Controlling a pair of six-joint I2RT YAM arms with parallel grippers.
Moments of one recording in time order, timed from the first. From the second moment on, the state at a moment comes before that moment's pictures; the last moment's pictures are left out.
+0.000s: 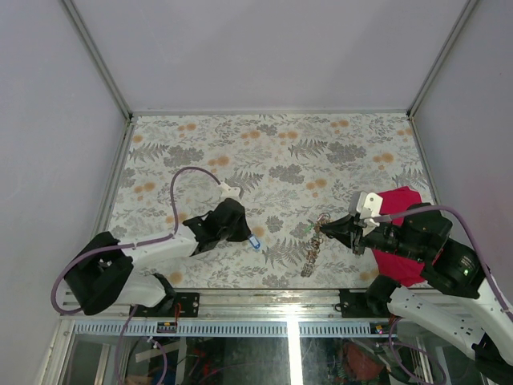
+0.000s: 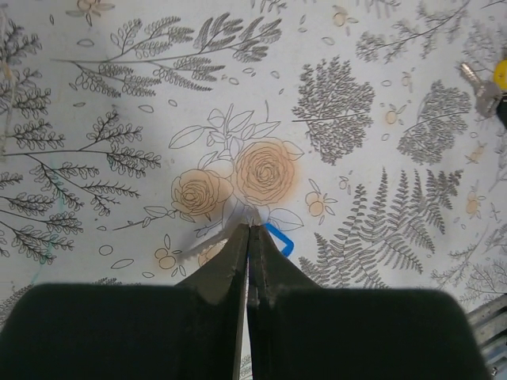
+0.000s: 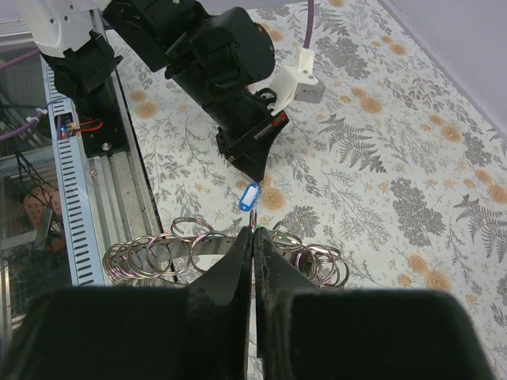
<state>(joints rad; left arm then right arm) -0.82 1.34 0.57 -0.05 -0.11 -0.75 0.83 0.55 1.02 -0.70 -0.33 -0.17</state>
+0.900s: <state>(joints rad) -0.81 0.91 0.83 -0.19 0.09 -0.25 0.83 0.62 0.96 -0.51 -0.35 -0.17</state>
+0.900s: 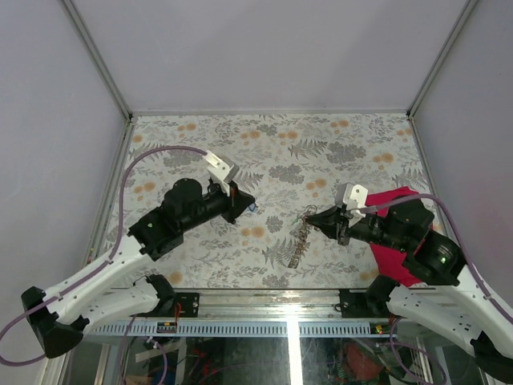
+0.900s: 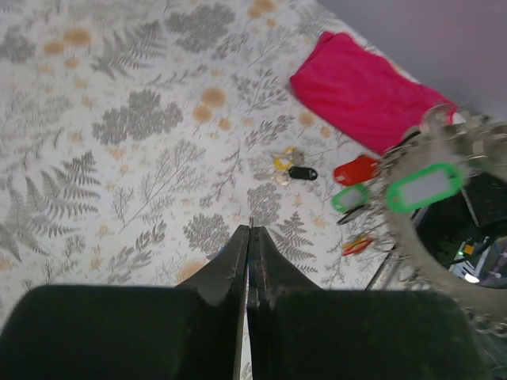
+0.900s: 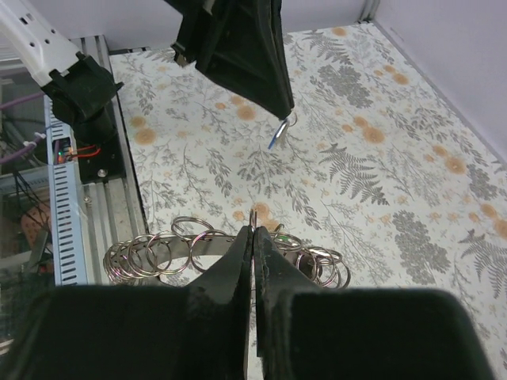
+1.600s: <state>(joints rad) -0.81 0.77 1.05 -0.20 0.47 0.01 0.83 0.79 0.96 -0.10 -0.68 0.10</state>
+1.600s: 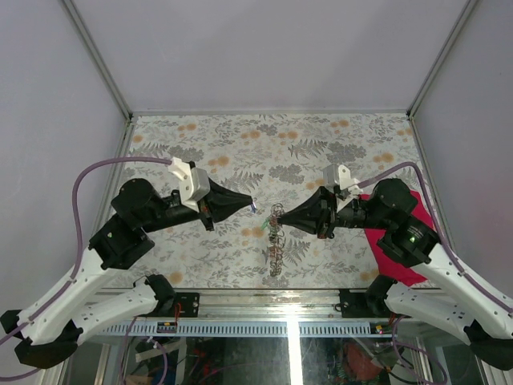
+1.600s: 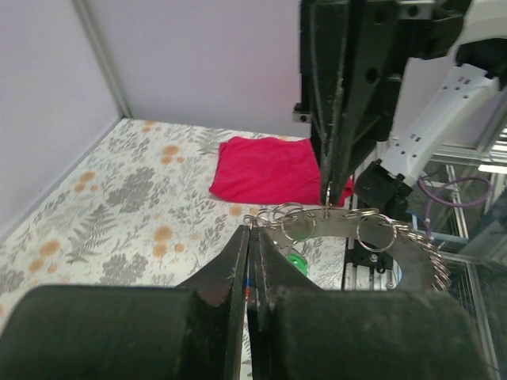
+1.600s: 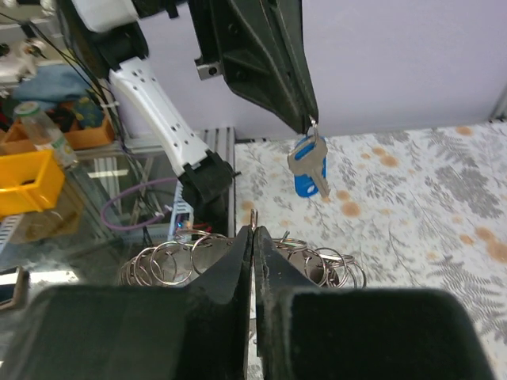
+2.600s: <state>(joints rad) -0.81 0.82 1.13 -0.20 0.73 0.06 0.83 0.89 0.96 0.24 -0.82 0.42</state>
